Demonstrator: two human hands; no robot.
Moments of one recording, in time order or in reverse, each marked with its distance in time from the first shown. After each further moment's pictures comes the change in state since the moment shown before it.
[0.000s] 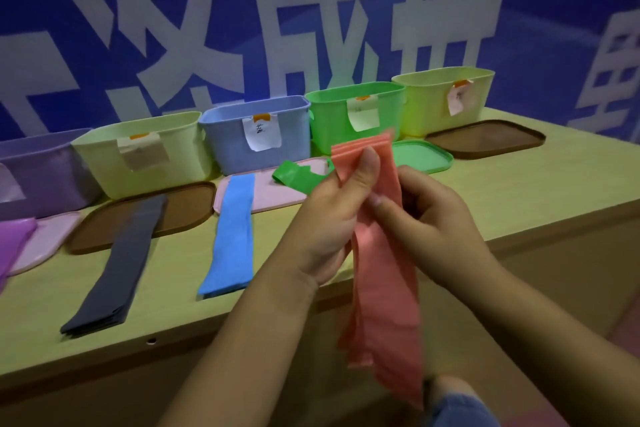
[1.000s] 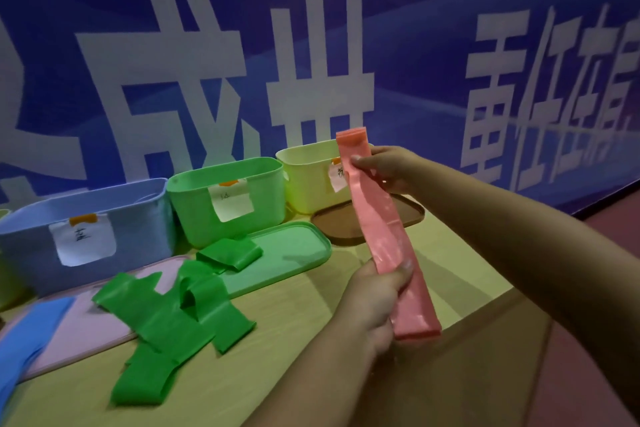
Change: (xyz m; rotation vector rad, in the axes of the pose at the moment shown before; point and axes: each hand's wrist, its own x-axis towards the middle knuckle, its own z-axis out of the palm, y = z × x) left_hand 0.180 -0.131 0.168 0.000 0.077 -0.578; right_hand 0.215 0.156 -0.249 0.045 0.086 0.773
